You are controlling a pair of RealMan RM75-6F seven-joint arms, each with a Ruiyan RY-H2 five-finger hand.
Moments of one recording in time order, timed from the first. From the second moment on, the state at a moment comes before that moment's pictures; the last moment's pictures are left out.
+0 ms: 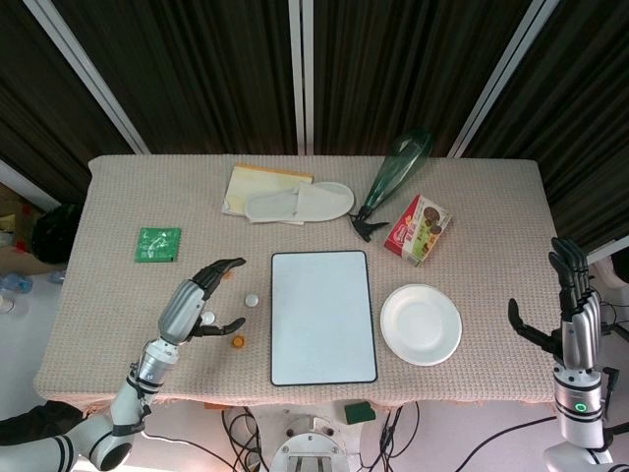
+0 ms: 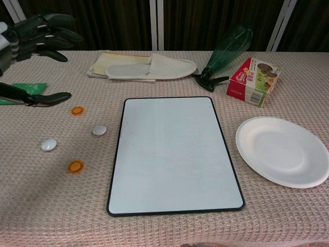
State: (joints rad) left arm -0.40 -1.60 -0.07 -1.44 1.71 1.38 -0.40; right arm 0.22 -1.47 0.20 -1.19 -1.78 1.94 0.60
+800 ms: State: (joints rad) left arm -0.39 -1.56 -0.04 -1.47 1.67 1.39 -0.01; right arm 0.16 -1.41 0.18 -1.25 -1.76 2.05 0.58
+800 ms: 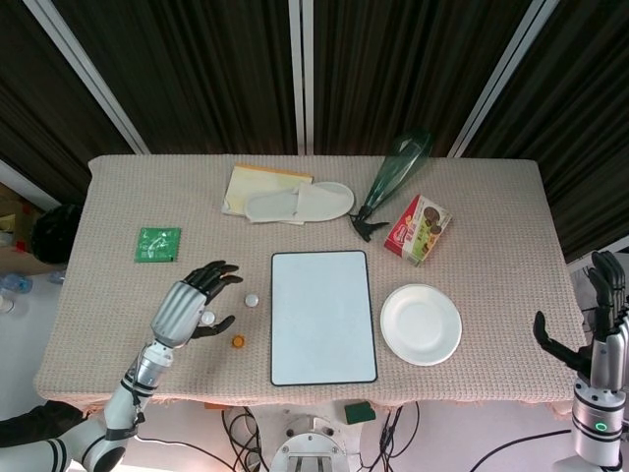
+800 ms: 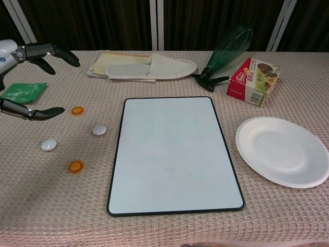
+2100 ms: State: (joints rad) left arm -0.39 -1.57 0.00 -1.39 1.43 1.13 0.24; right arm 0.12 -1.41 0.16 -1.23 -1.71 2.03 0.54
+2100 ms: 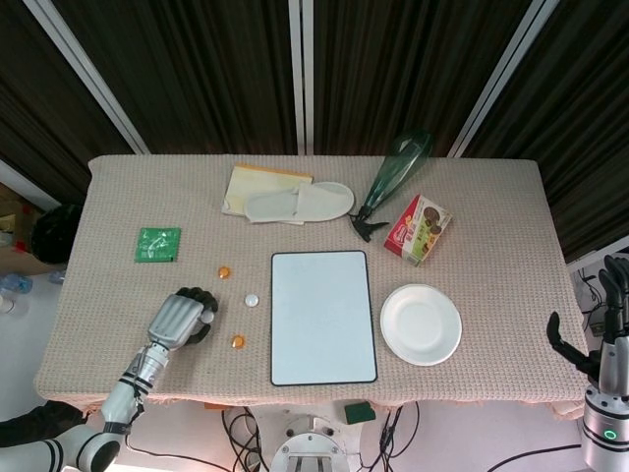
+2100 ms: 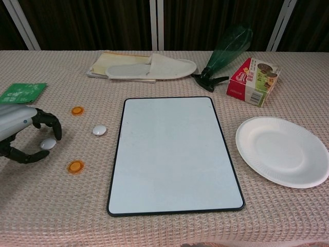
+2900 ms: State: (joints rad) left arm -0.39 -1.59 -0.02 -1.39 1.41 1.18 0.34; right arm 0.11 -1.41 0.17 -1.22 -1.71 2.02 0.55
